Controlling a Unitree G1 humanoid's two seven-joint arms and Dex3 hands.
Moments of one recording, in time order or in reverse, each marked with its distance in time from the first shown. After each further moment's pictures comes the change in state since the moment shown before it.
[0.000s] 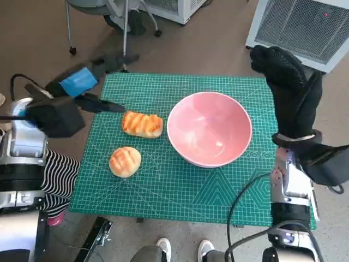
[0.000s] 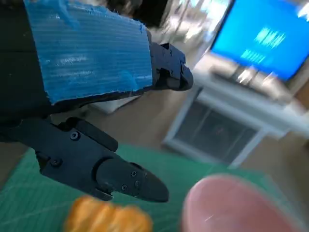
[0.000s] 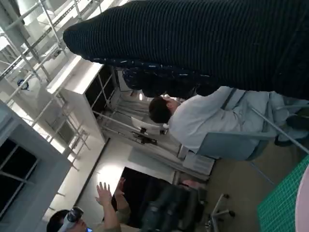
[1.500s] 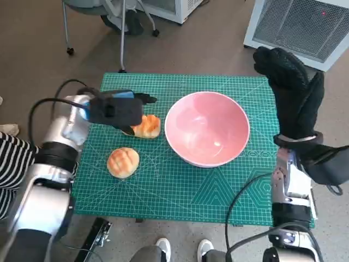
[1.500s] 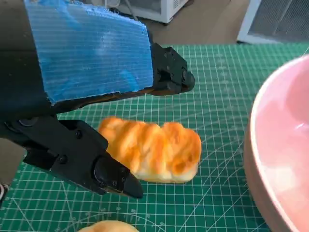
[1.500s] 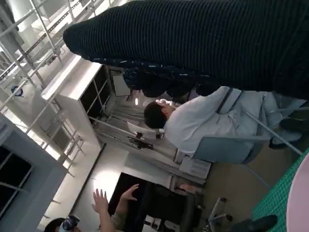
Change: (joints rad) left arm -0.241 -0.174 -0.326 0.503 0.273 0.114 0.037; right arm 0.007 -0.003 -0.009 0.010 0.002 -0.001 0.000
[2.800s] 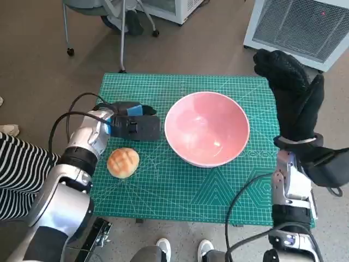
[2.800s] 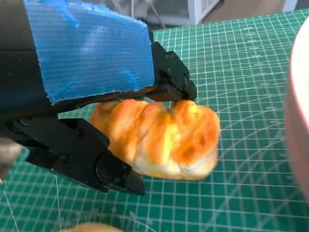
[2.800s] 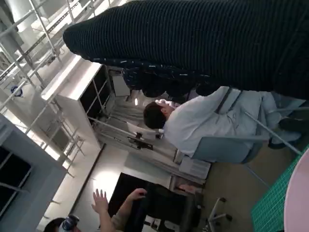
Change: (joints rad) left arm -0.011 -0.101 -0.131 0.190 0.136 0.035 0.305; right arm 0.013 0.002 -0.001 -0.015 0.000 0.007 0.000
